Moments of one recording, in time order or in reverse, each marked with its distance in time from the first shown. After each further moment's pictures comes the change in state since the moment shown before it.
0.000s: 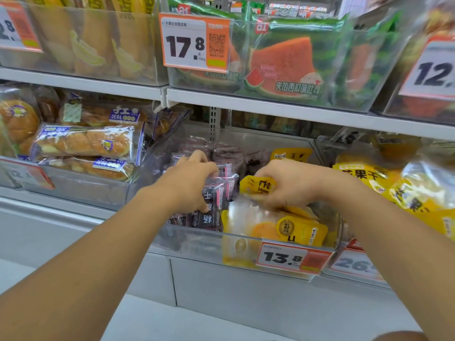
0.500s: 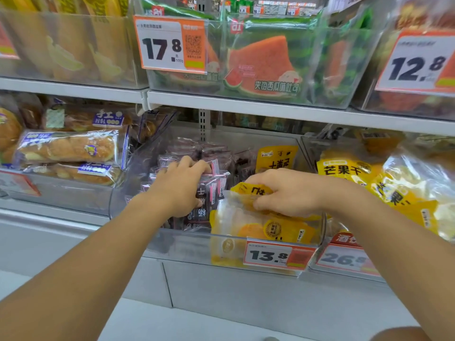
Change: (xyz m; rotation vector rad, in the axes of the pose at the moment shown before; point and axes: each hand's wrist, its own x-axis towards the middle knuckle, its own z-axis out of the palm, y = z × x) left_hand 0.005 0.012 0.012 0.050 0.058 -0.039; right_hand -0.034 -0.001 0.004 0.135 -0.052 -0.036
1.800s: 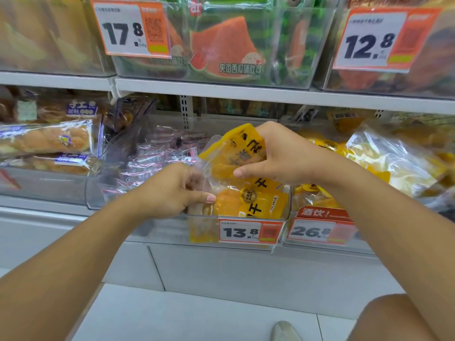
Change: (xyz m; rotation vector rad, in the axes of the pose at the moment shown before) left_hand -0.039 0.044 -0.007 -0.696 -0.096 0.182; right_hand -0.030 0.021 -0.013 0.274 0.360 -0.270
